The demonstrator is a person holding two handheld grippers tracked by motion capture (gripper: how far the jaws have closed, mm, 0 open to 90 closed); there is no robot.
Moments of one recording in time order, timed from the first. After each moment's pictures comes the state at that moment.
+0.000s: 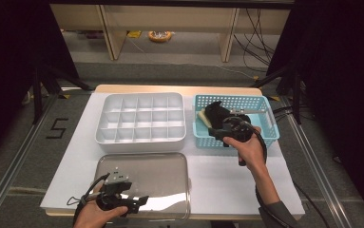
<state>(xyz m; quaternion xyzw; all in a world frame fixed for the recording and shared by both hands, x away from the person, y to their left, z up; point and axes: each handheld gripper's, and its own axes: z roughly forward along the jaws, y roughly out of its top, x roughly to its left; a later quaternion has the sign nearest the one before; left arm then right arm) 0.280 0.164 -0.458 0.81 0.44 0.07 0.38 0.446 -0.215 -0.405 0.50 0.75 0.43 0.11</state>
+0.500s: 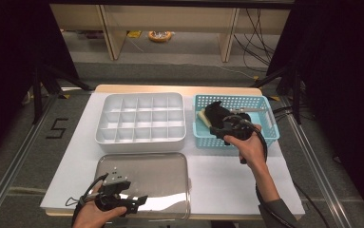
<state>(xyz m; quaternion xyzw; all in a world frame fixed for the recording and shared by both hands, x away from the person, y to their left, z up) 0.279 0.166 -0.456 0.81 0.43 0.08 0.38 0.453 -0.218 -0.401 0.49 0.76 0.42 0.12</state>
